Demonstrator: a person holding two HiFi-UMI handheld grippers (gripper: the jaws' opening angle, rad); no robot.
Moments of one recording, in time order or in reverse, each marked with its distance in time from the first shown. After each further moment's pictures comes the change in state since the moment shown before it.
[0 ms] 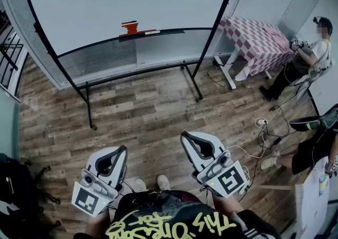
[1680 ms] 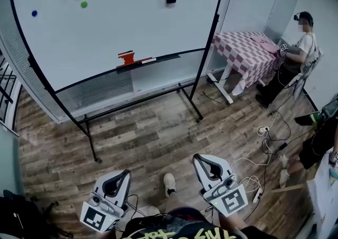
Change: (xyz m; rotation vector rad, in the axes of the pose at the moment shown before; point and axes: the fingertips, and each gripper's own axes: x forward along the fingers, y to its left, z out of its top) left arm -0.001 0.075 -0.018 -0.026 -0.008 -0.096; right arm 0.033 -0.011 -0.015 -0.151 -0.033 -0.231
